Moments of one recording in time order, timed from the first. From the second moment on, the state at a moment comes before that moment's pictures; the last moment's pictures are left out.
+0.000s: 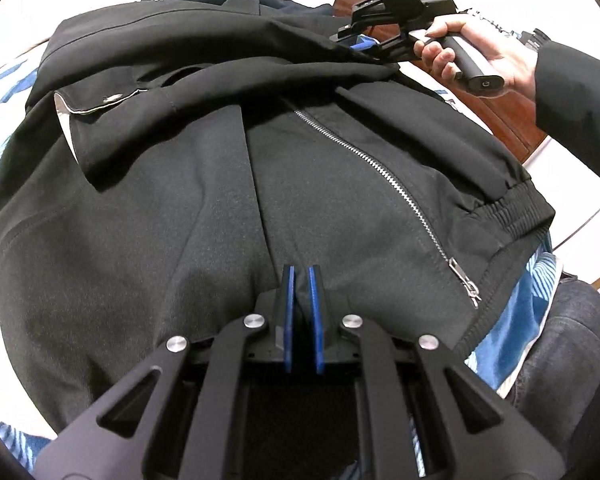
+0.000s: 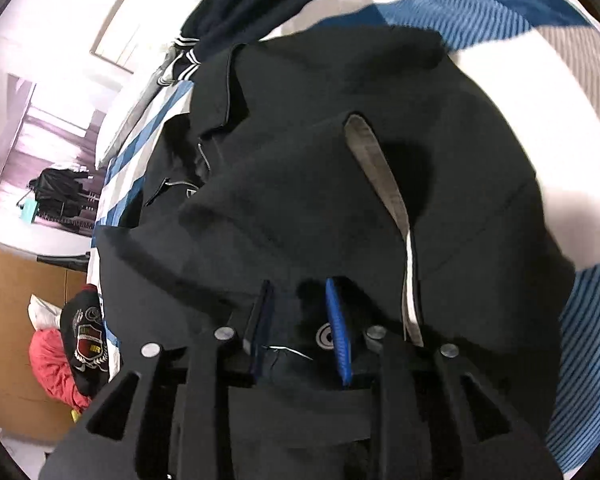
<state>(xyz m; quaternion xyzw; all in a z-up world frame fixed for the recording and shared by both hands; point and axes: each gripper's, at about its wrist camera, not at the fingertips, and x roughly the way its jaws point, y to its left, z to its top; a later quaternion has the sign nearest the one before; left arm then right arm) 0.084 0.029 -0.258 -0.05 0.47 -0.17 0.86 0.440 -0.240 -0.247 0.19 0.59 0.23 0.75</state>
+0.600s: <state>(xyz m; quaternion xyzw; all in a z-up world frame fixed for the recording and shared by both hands) 0.081 0.030 -0.258 -0.05 0.46 -0.17 0.87 0.424 -0.282 -0.236 0.28 0.55 0.20 0.76</state>
